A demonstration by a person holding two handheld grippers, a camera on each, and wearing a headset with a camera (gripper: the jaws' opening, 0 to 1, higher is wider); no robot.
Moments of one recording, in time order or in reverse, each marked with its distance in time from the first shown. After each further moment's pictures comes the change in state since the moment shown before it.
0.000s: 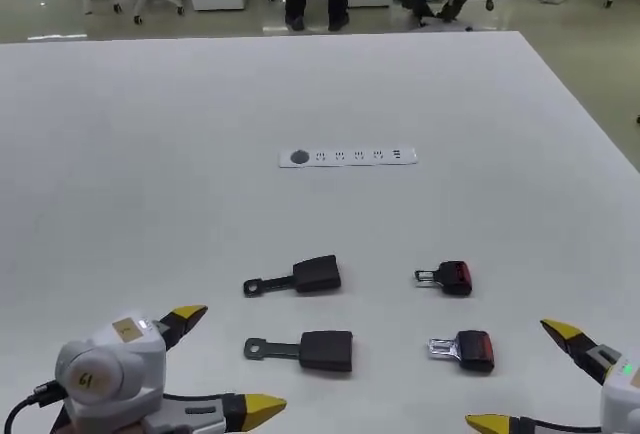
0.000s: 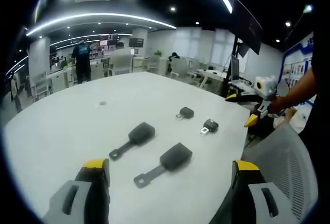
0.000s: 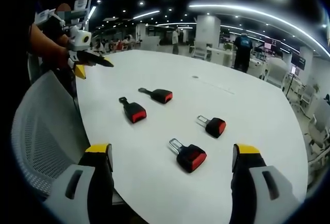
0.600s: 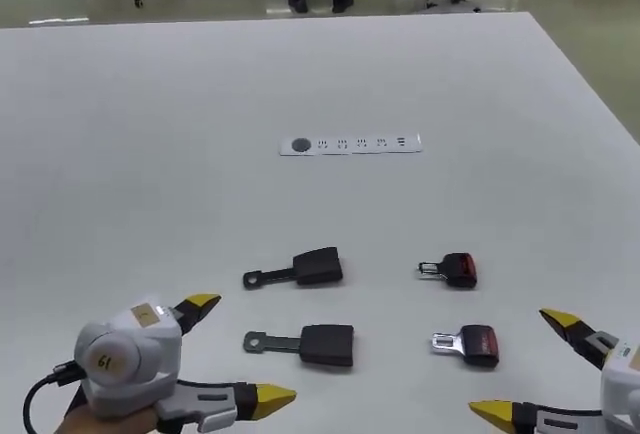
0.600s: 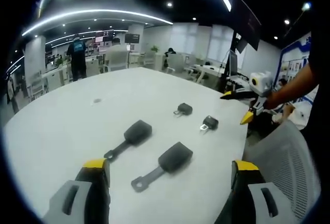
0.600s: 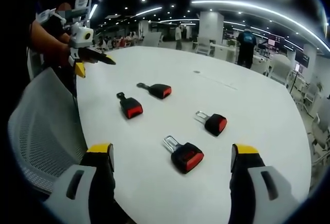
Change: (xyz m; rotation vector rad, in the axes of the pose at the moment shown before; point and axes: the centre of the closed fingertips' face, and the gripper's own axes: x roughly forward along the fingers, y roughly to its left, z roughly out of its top) left arm 0.022 -0.003 0.001 0.011 0.043 -0.033; right arm 0.016 -0.012 -0.006 0.001 0.035 0.036
